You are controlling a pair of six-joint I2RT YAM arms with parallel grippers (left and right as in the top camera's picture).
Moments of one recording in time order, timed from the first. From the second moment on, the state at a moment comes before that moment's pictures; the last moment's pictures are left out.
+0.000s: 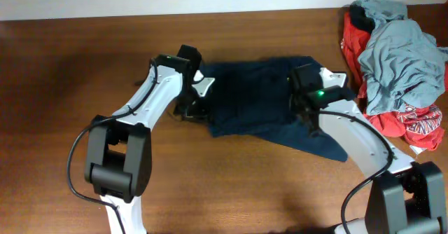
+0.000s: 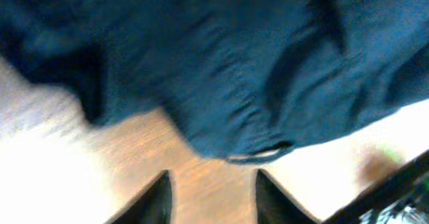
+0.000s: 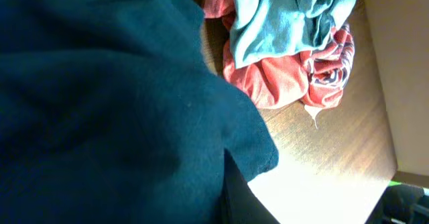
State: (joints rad) left arm -0.33 2.07 1.61 -1.15 0.38 -0.03; right arm 0.23 1.63 1.11 -0.85 0.76 0.44
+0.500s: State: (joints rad) left arm -0.32 2.07 1.45 -0.94 0.46 -0.11; right arm 0.18 1.63 1.11 -0.84 0.69 0.40
